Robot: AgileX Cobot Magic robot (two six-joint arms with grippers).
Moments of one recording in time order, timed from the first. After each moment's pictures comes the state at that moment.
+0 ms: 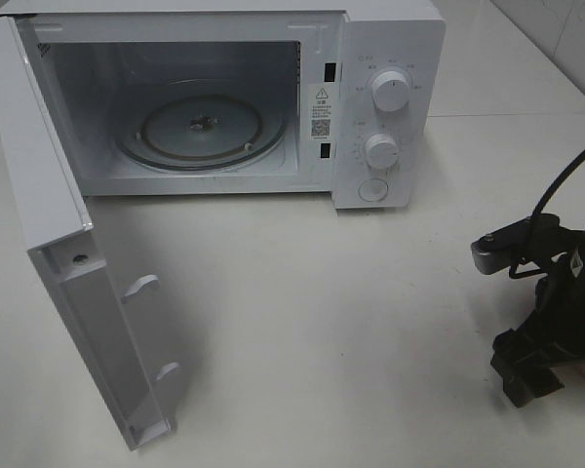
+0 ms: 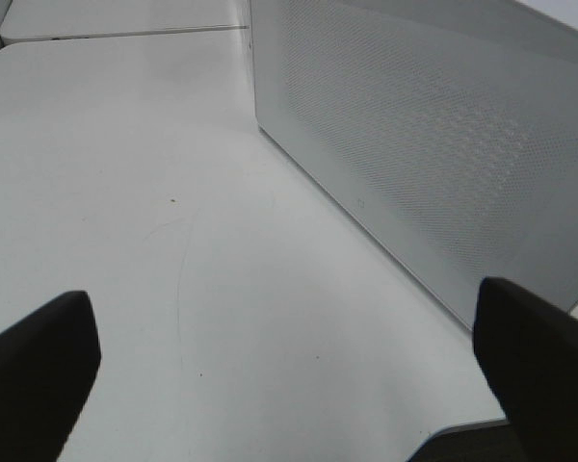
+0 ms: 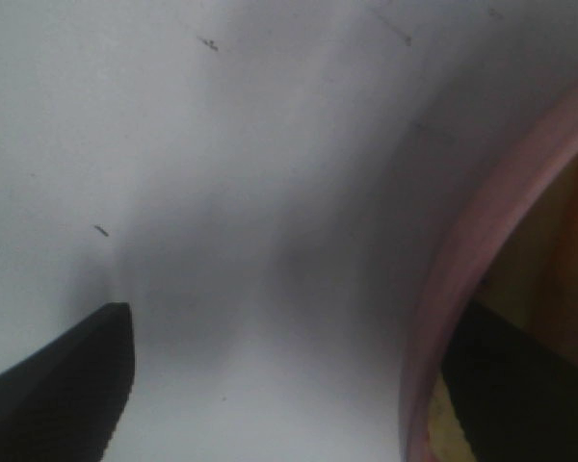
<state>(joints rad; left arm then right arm) -0.05 0.00 -0.49 -0.10 1.04 0.08 0.25 1.66 -0.63 -0.15 0.53 -0.02</state>
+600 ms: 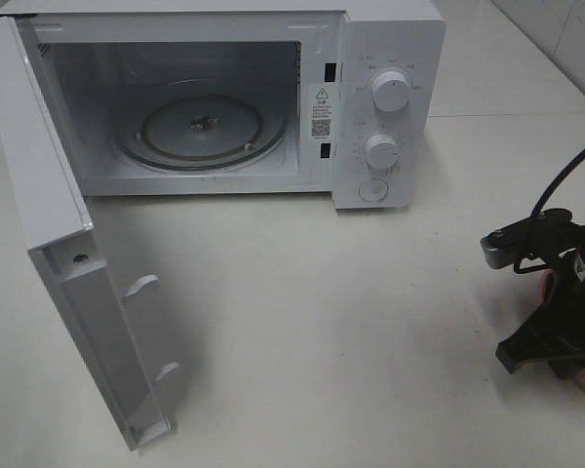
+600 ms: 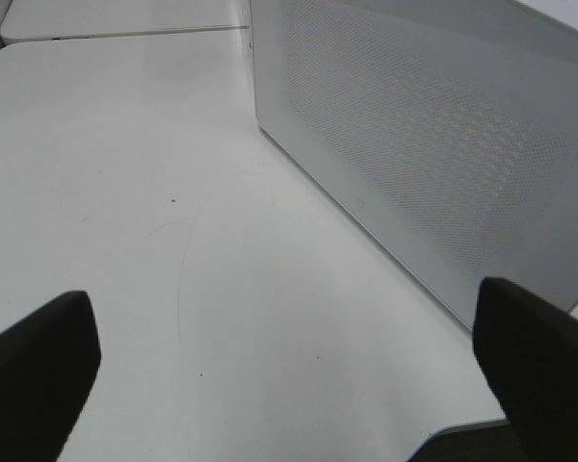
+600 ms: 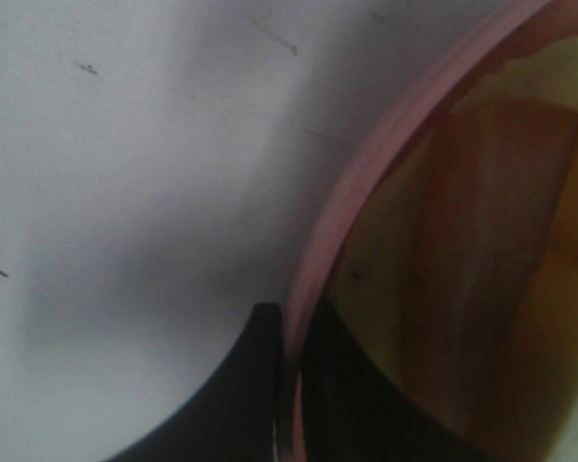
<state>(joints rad) -0.05 0.00 -0.49 -0.10 1.04 0.08 0.25 1.68 -0.63 -0.32 0.51 0.19</state>
